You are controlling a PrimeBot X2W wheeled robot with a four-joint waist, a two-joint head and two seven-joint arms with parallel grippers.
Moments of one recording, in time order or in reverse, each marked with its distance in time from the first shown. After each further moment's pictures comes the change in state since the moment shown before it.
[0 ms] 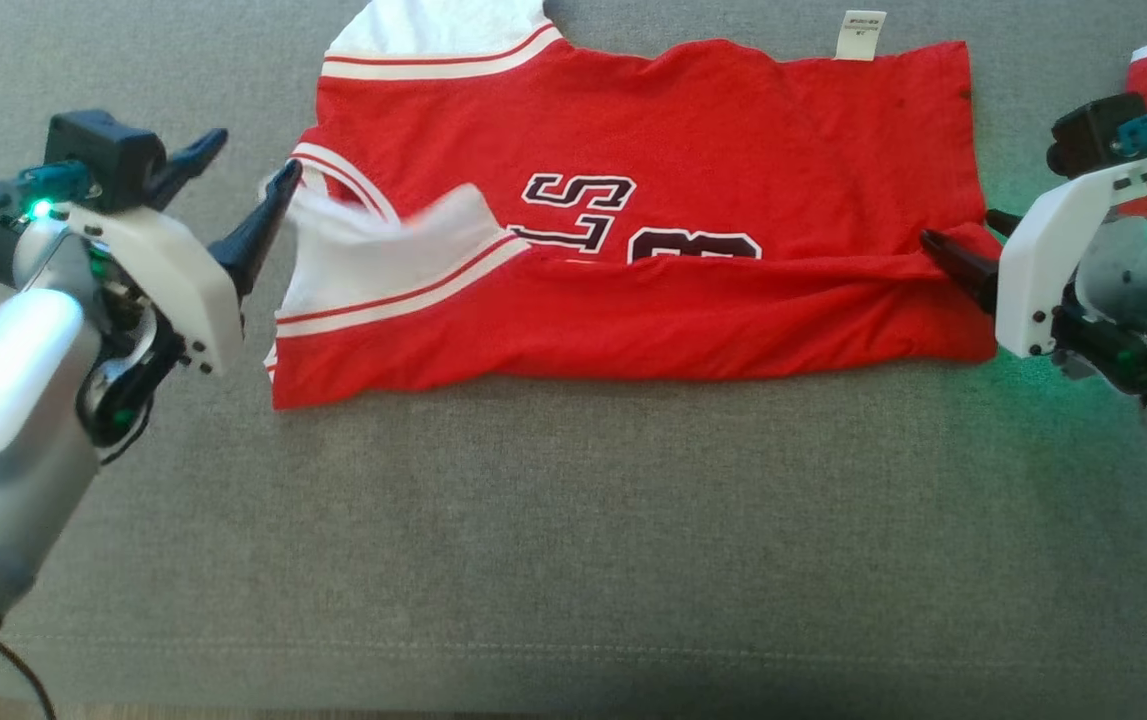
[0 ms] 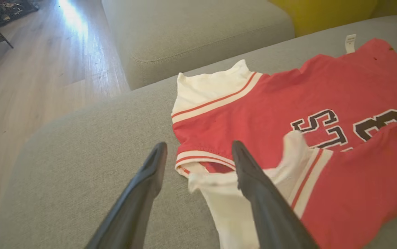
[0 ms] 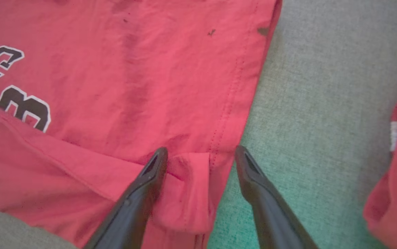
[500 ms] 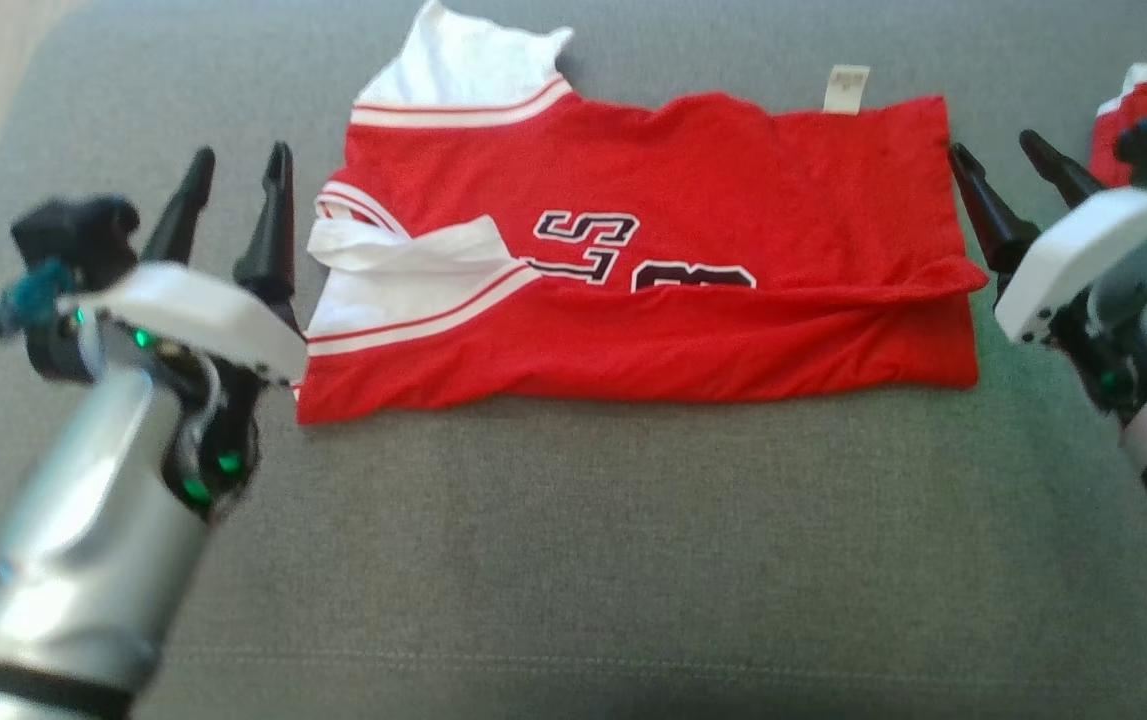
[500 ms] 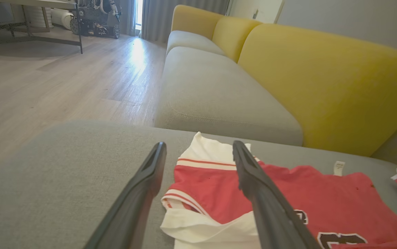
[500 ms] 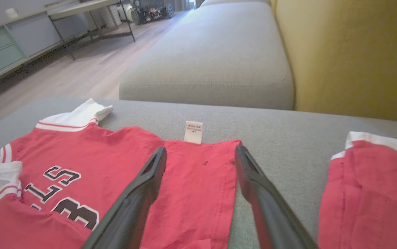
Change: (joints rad) left arm 0.208 -0.200 0.314 -0.048 -0.052 0.192 -0.180; right arm 0.034 0.064 -0.093 0.079 -0.042 0.000 -0.453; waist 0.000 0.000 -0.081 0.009
